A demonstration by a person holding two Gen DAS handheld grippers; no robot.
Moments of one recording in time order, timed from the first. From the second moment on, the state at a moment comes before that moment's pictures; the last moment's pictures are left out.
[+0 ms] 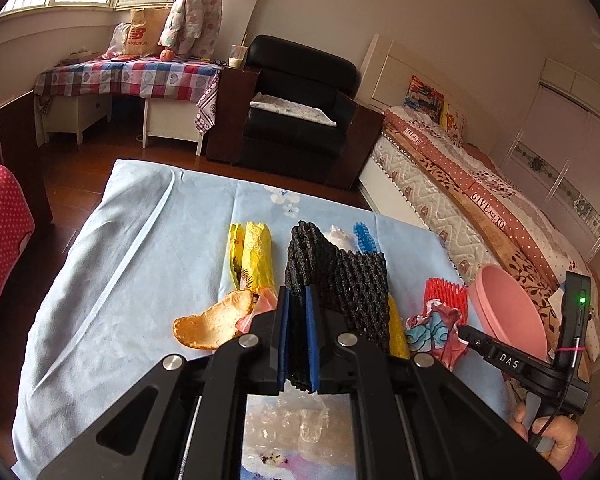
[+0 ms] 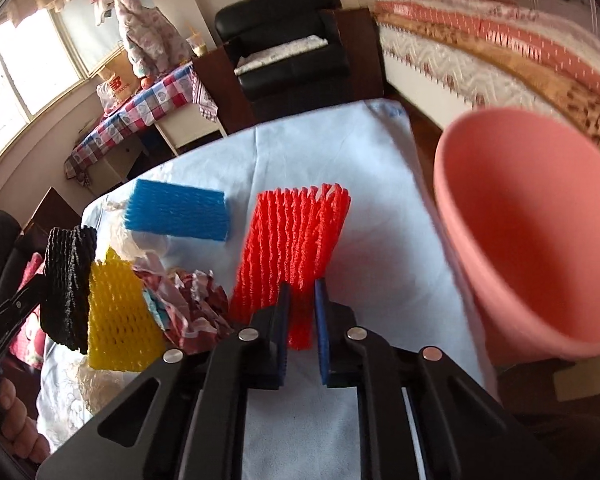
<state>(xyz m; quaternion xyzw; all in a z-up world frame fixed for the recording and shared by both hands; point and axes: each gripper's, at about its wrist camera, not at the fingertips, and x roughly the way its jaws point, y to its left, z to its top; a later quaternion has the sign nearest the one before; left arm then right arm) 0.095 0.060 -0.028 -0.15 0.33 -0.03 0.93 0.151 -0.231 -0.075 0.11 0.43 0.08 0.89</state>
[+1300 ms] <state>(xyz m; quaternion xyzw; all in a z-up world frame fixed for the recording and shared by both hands) 0.119 -0.180 0.041 -0.04 0.29 -0.17 0.94 0.097 -0.396 -0.009 0.14 0.32 -0.03 0.94</state>
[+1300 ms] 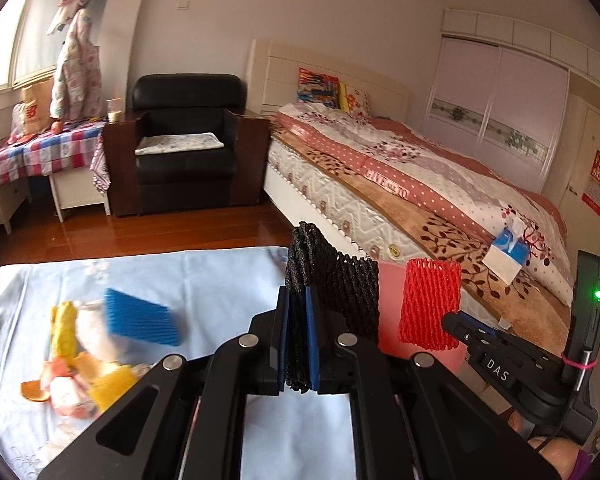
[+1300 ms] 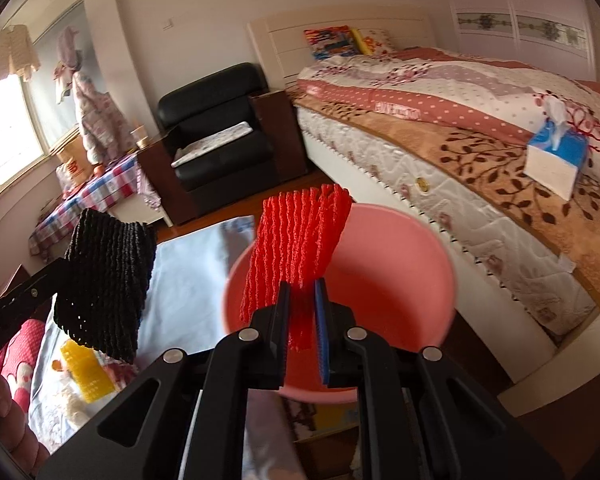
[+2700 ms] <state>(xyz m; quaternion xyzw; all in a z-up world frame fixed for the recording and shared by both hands) 0.180 -0.279 -0.036 -0.01 0.37 -0.21 0.90 0.133 -0.447 -0.066 0.13 0.37 -0.07 0.92</state>
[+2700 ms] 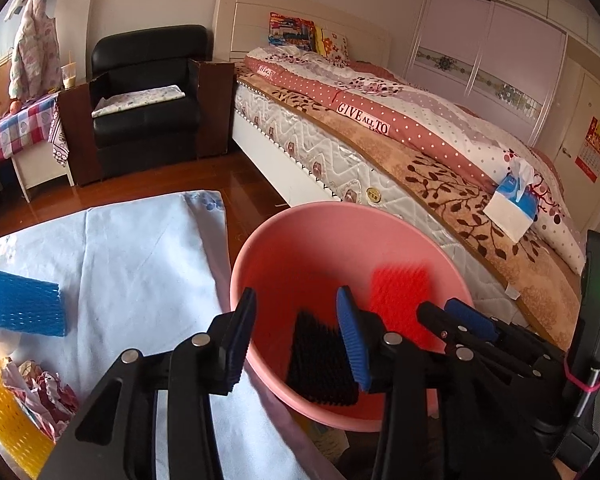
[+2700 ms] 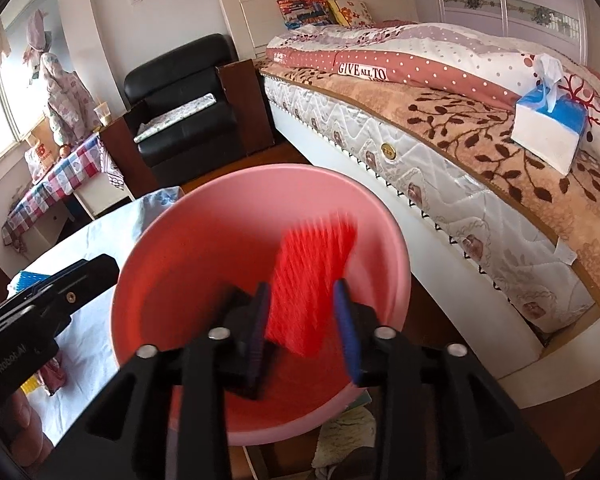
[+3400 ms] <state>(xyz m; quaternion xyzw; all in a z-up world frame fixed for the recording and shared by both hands) 0.125 -0.211 0.011 -0.03 0.32 -0.17 0.93 0.097 -0.403 -0.031 0.13 0.34 0.01 0.93</state>
